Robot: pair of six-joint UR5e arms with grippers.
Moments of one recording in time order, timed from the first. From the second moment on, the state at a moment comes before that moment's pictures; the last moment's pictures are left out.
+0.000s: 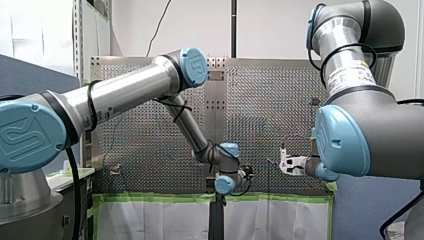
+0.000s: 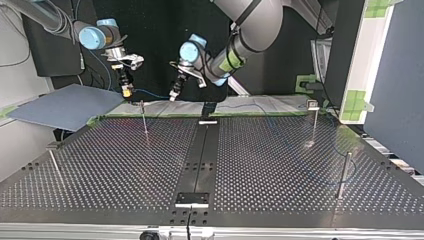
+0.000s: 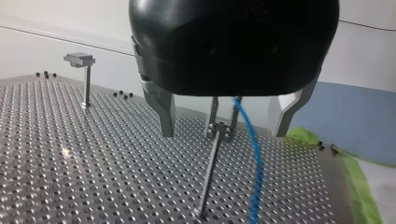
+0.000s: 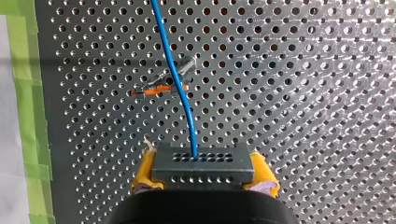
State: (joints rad) left arm -0.74 -2.69 -1.35 -2.25 -1.79 -1.88; right arm 1.67 -0.80 1.95 -1.06 1.13 1.54
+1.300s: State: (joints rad) left arm -0.68 -2.72 -1.30 -2.31 -1.77 -1.88; right arm 1.68 -0.80 1.95 -1.06 1.13 1.54
